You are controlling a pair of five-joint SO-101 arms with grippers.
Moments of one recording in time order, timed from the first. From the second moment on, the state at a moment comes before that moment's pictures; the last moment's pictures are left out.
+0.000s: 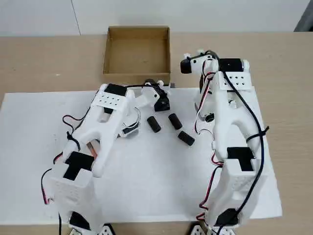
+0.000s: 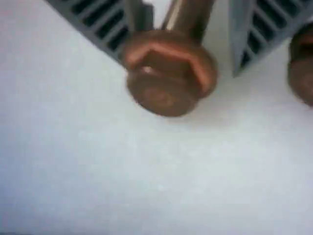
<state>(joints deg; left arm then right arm) 12.0 22.7 4.1 78.1 -36.7 -3.8 22.1 -21.8 95.7 19.2</state>
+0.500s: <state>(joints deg) 14.3 9.3 4.5 80.2 -31.8 -5.3 3.3 -16.8 96.8 19.2</state>
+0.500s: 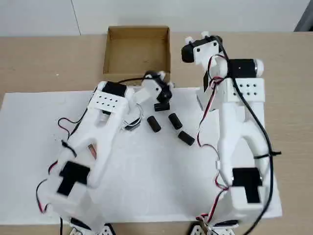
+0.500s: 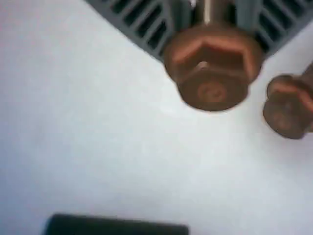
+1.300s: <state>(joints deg) 21.6 -30.5 19.6 86.2 2.7 -5.8 -54.5 35.1 84.3 0.0</state>
